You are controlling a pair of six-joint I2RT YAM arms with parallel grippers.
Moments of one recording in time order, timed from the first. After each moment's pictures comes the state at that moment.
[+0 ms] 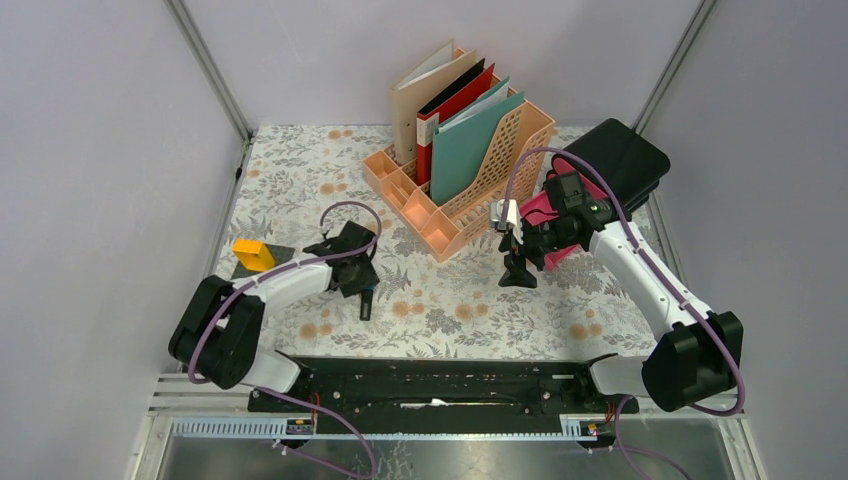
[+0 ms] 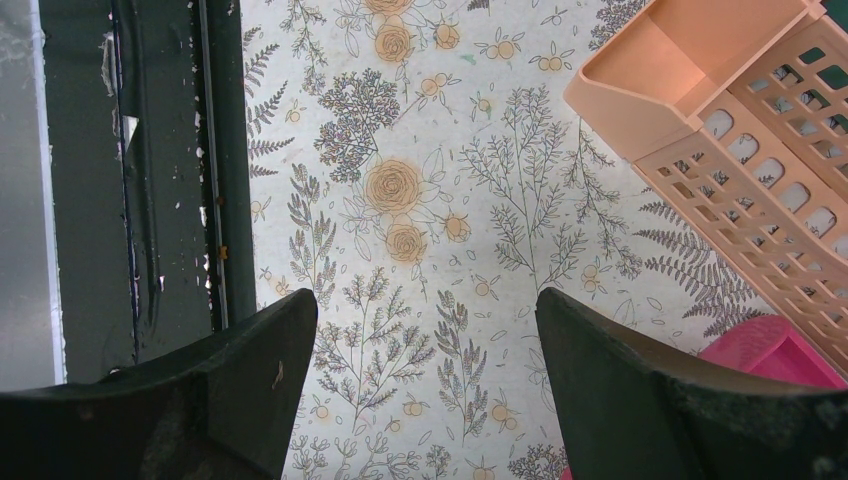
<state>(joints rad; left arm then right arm) -0.47 1.41 0.69 -0.43 -0.17 -0.91 0.32 1.32 1.13 -0.99 -0.82 -0.98</state>
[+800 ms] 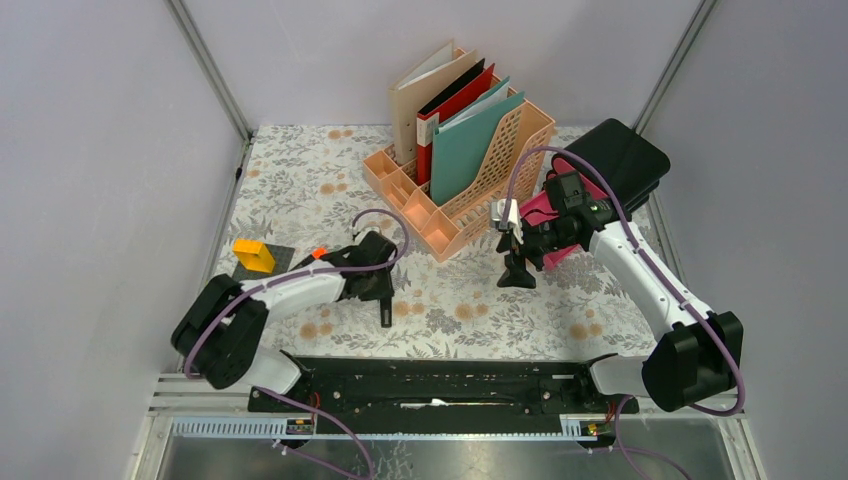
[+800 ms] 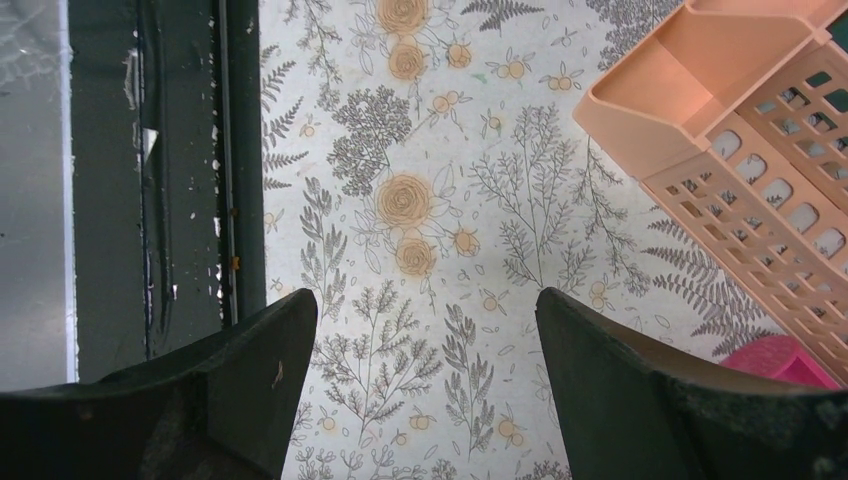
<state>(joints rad) -0.65 1.46 0.73 -0.37 -0.18 -0.77 0.32 1.32 1.13 -0.99 -0.85 -0.98</state>
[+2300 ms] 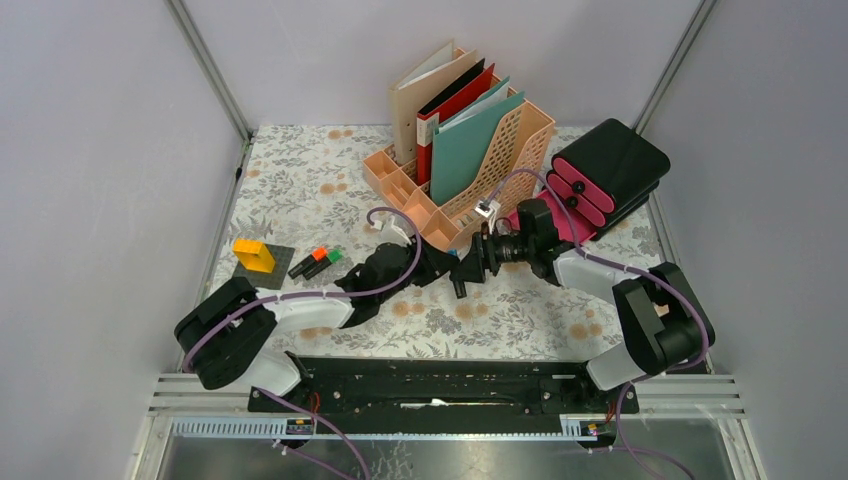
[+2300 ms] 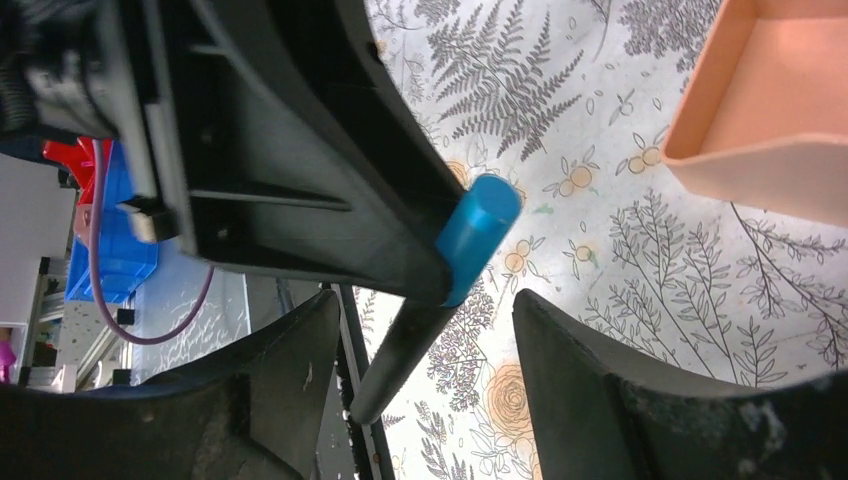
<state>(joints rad) -0.85 1.43 0.55 0.57 -0.08 -1.14 0.43 1.50 0.69 0.25 -0.98 0.27</state>
